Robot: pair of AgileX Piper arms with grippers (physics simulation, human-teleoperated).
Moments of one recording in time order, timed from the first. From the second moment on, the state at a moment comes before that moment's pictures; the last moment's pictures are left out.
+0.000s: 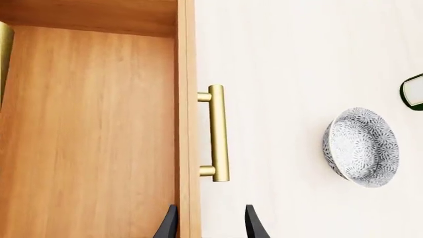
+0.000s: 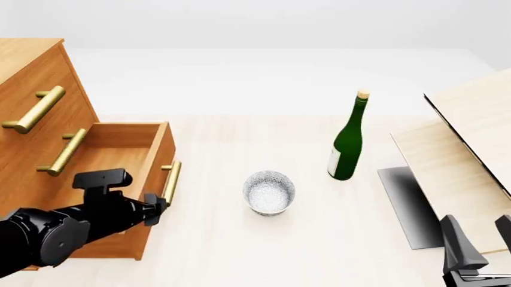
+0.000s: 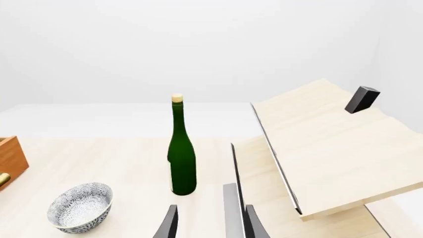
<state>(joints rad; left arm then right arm) -0.26 1.27 -0.45 0.04 -0.33 0.00 0.01 0.00 0.00 0.00</state>
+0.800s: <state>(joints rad) -0.36 1.29 -0.46 0.03 -0.30 0.00 0.01 0.00 0.00 0.00</state>
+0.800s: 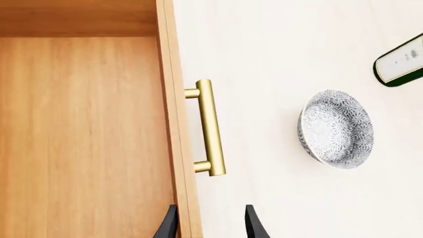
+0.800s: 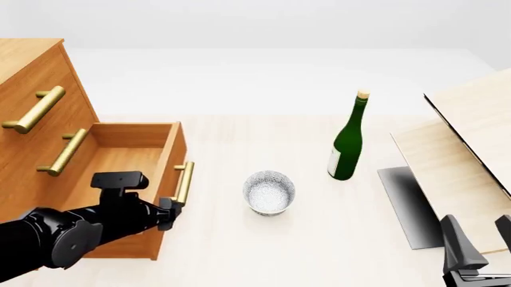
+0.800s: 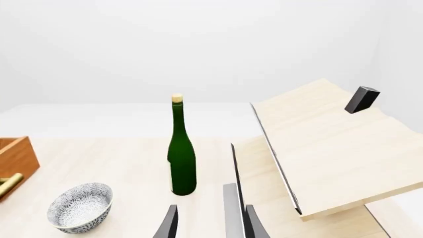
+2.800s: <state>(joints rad) -0.38 0.87 -0.56 0.33 -0.22 0.00 0.01 0.00 0.00 0.00</state>
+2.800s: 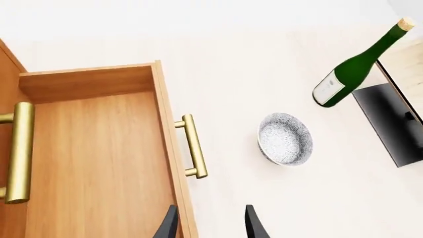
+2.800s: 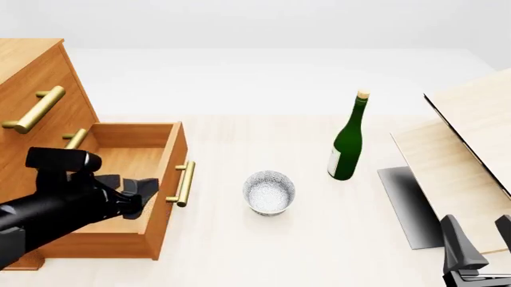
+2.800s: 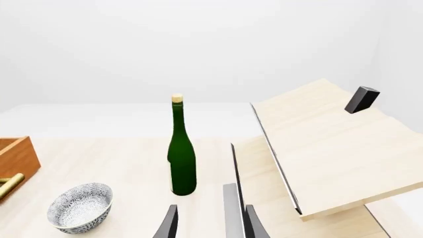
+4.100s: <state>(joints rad) -0.55 0.99 -0.77 0.25 -0.29 0.00 0.01 0.00 0.00 0.00</state>
